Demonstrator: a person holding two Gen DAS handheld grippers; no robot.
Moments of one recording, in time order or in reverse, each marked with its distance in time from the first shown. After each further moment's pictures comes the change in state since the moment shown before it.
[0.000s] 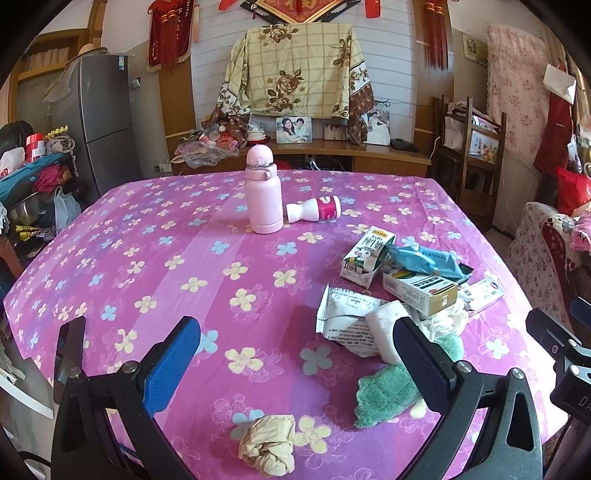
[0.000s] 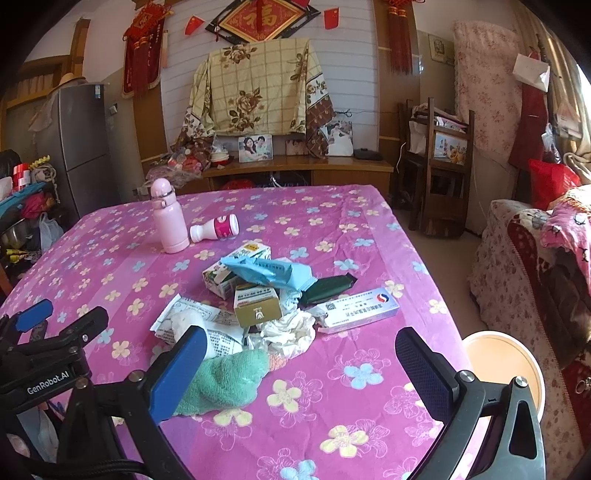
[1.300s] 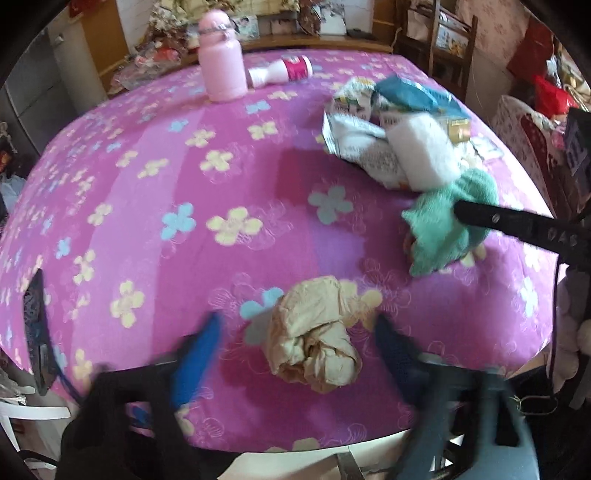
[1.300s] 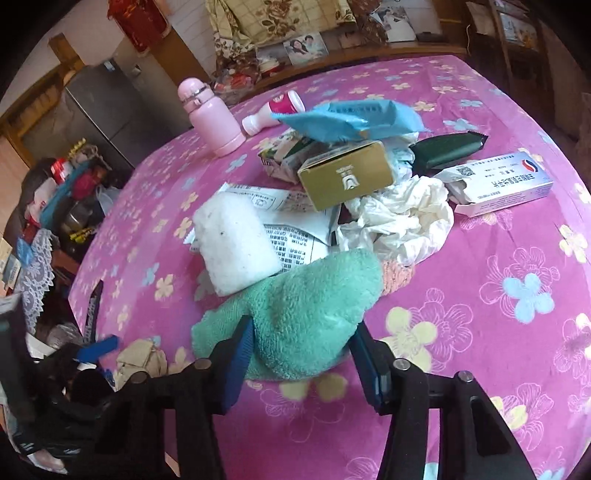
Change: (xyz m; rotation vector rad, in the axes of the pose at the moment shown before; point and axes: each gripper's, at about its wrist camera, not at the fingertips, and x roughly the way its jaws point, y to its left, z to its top) left arm 0.056 0.030 -0.071 0.177 0.448 -0.160; right arm 0.118 0.024 -0.054 0.120 0.388 0.398
